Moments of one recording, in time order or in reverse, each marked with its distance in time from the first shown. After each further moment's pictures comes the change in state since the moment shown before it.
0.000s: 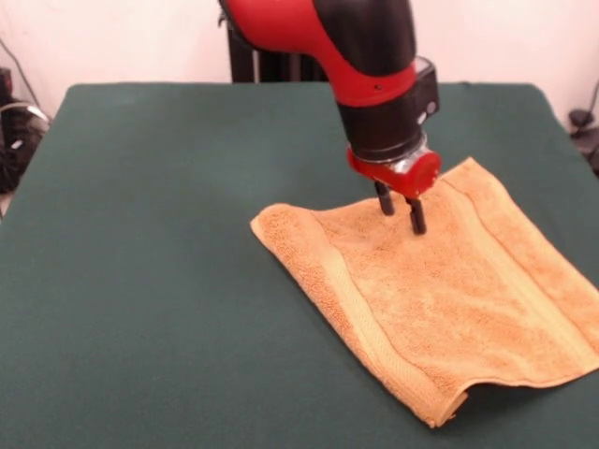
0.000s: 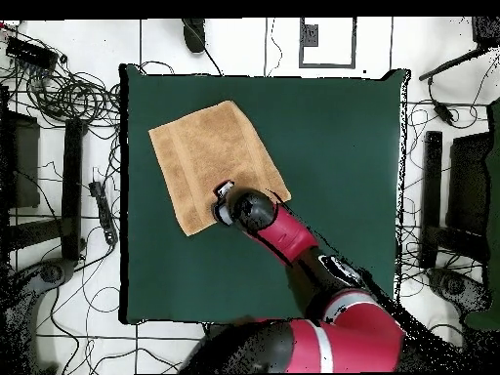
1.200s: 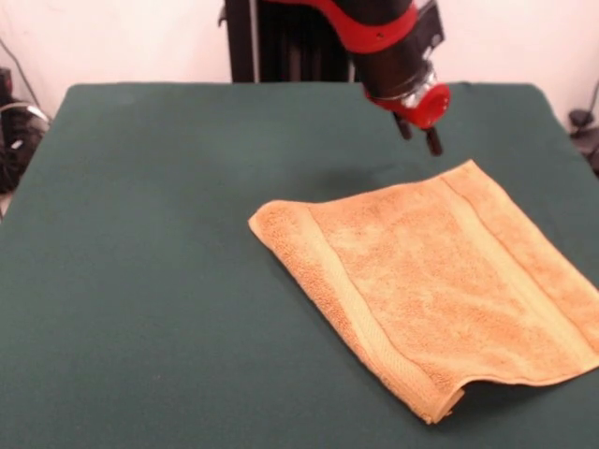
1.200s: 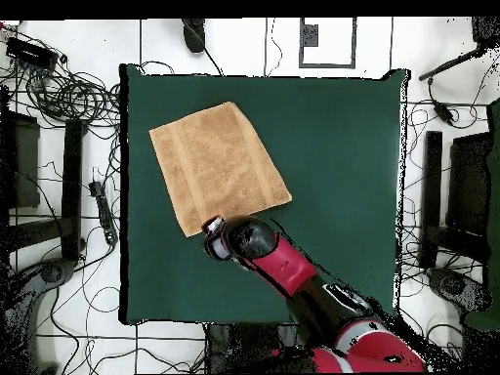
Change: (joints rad) arm -0.032 -0.105 0.024 0.226 0.032 0.116 0.001
